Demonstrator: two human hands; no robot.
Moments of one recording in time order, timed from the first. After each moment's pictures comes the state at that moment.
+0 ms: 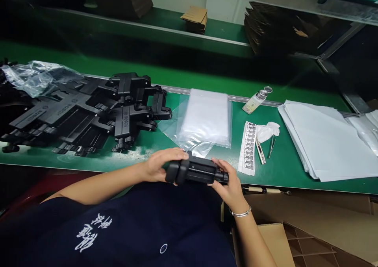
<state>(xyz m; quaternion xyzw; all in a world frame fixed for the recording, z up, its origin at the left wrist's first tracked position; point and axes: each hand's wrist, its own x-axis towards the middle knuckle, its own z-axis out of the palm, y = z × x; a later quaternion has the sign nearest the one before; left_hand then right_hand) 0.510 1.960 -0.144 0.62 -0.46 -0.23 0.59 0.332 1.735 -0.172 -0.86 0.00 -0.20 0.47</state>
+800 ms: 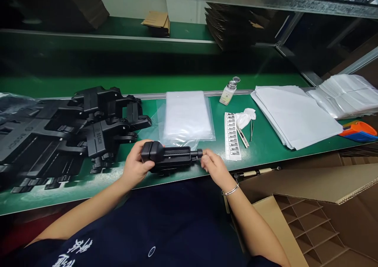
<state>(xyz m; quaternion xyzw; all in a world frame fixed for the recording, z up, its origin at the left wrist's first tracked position) 0.510 1.963 -0.160 0.67 -0.34 -0.10 0.65 0.358 1.739 -0.151 -0.73 0.18 -0.02 0.66</state>
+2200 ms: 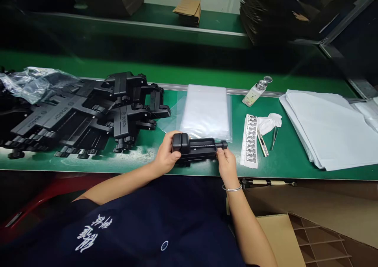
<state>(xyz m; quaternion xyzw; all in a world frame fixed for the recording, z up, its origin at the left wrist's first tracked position) 0.499 1.933 -0.159 0.67 -0.29 -0.12 0.67 0.380 1.741 -0.183 -0.77 0.24 -0.18 0.55</state>
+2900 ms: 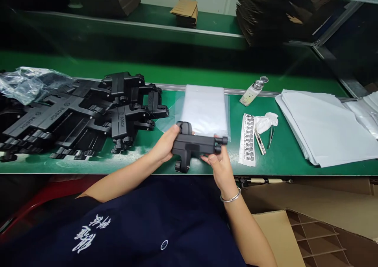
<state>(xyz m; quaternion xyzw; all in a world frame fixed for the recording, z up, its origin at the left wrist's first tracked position) 0.518 1.910 -0.151 0.52 -0.04 -0.33 0.79 0.375 1.772 -0.154 -0.60 0.22 -0.17 0.75</state>
